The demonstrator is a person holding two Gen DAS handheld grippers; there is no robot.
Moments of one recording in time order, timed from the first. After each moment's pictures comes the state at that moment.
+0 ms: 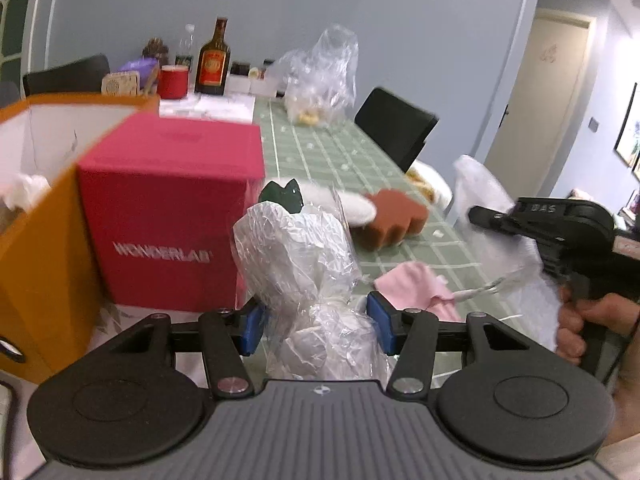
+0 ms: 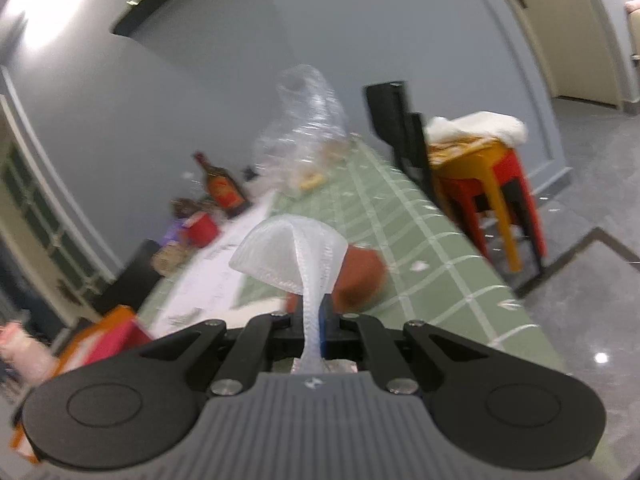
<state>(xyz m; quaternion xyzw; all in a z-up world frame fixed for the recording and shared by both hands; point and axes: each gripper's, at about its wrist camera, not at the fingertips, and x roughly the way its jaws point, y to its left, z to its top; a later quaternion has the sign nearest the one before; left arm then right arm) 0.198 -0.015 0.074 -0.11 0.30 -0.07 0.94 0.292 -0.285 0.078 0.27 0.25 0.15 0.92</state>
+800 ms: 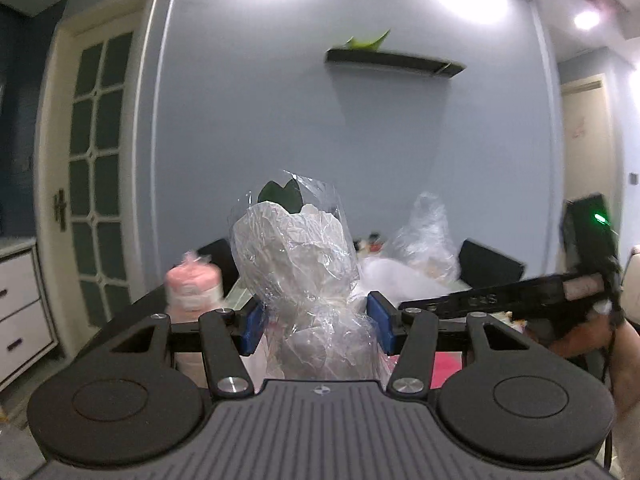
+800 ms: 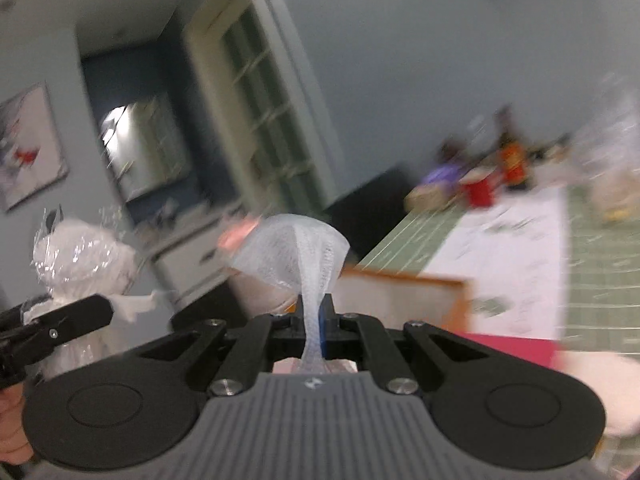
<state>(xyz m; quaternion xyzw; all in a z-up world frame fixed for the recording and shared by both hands) 0.108 0.178 0.218 -0.03 0.12 0.05 0.99 0.313 0.029 0.199 0.07 0.29 0.46 0.84</state>
